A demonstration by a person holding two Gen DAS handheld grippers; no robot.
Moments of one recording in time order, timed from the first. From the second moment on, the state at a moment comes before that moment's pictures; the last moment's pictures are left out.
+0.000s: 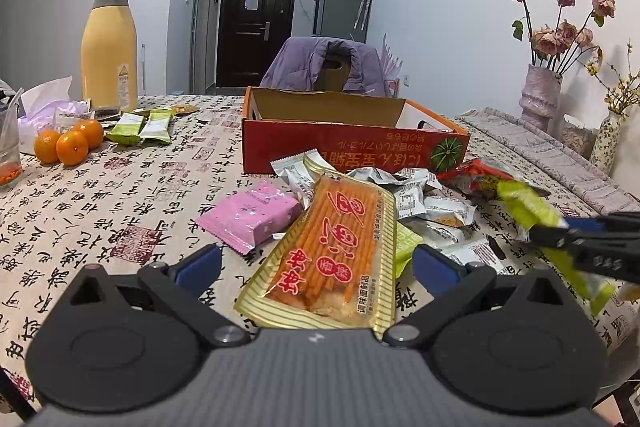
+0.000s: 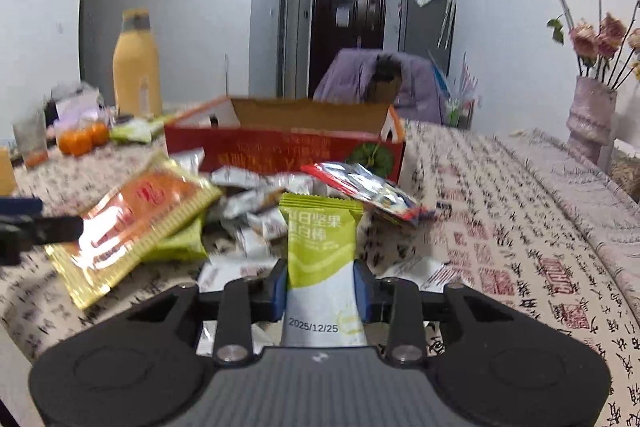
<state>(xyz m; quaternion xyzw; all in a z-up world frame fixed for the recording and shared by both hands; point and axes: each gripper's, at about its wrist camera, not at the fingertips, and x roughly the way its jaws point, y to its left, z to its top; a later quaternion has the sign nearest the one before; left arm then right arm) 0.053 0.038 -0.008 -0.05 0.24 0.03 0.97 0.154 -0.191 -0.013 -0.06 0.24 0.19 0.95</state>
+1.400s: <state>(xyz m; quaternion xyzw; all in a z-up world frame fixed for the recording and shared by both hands) 0.115 0.004 -0.025 0.03 0.31 0.03 0.95 0.169 -0.193 -0.029 -0.02 0.25 0.20 0.95</state>
